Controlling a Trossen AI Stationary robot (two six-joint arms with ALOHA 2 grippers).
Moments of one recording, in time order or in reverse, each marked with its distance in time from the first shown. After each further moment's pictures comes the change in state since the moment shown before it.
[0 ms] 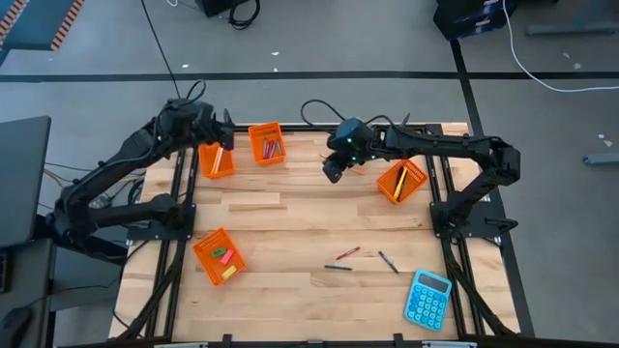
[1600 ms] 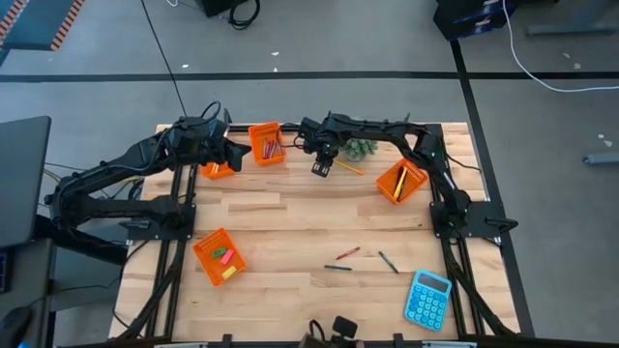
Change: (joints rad) left arm -0.300 0.002 0.004 0.013 -0.001 -0.210; right arm -0.159 0.701 0.569 -0.487 0.120 -0.448
